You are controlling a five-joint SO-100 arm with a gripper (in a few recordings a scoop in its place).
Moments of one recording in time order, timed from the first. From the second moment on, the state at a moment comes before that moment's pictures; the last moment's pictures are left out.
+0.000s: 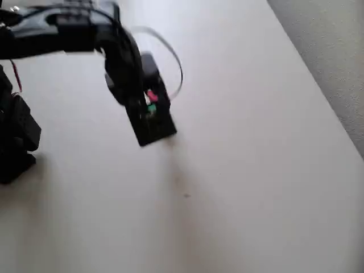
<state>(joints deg) 10.8 85.9 76.8 85.5 -12.6</state>
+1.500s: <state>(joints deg) 0.8 79.0 69.3 92.4 2.4</state>
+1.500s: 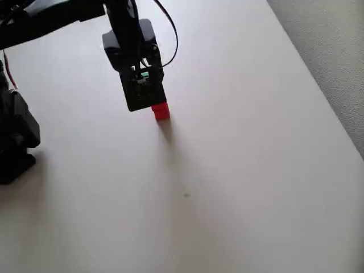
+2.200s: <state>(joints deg) 2.0 79.0 69.3 90.5 2.4</state>
